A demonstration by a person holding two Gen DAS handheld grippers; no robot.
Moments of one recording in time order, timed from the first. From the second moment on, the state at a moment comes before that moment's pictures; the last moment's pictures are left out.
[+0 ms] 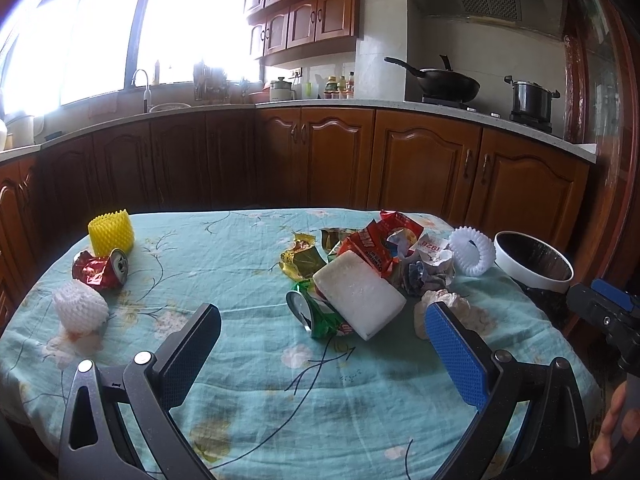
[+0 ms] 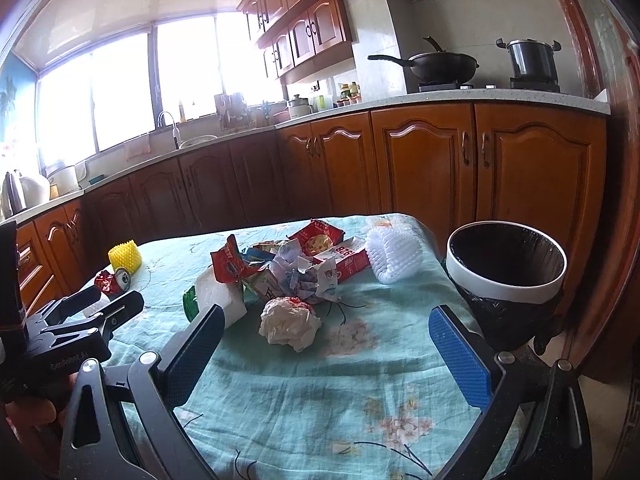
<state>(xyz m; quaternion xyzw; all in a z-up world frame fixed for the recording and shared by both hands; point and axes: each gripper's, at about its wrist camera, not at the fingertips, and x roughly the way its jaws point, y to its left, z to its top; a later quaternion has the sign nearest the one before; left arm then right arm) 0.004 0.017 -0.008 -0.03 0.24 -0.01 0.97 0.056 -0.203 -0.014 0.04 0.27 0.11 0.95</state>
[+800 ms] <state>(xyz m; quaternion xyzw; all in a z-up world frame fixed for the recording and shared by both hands) 0.113 0.020 -0.012 -0.06 0.38 -0.06 0.92 0.151 -0.196 -0.088 0.14 0.44 0.23 0.86</state>
